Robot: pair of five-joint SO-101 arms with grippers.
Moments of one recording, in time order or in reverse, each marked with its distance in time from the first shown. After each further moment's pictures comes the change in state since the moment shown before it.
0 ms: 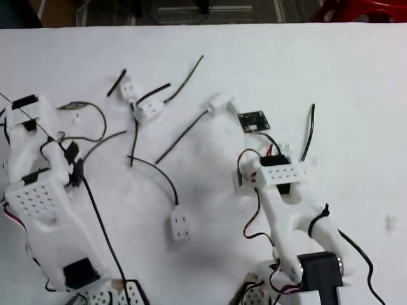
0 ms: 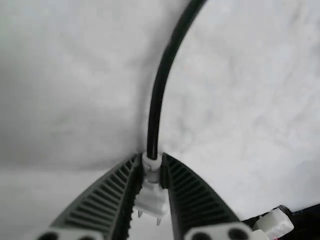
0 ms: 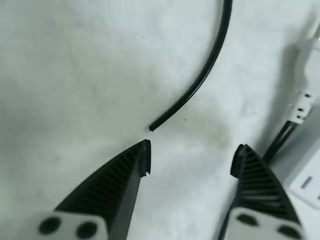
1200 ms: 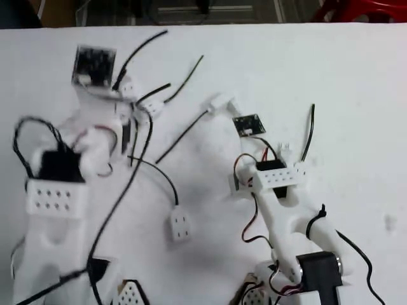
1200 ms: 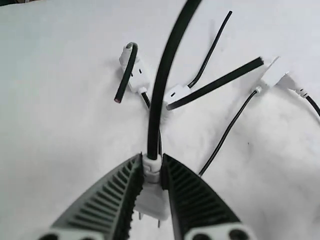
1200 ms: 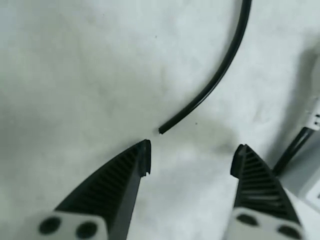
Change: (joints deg) left arm 29.6 -85.2 53.8 -38.9 31.2; right arm -1.8 0.0 2.8 -3.9 0.0
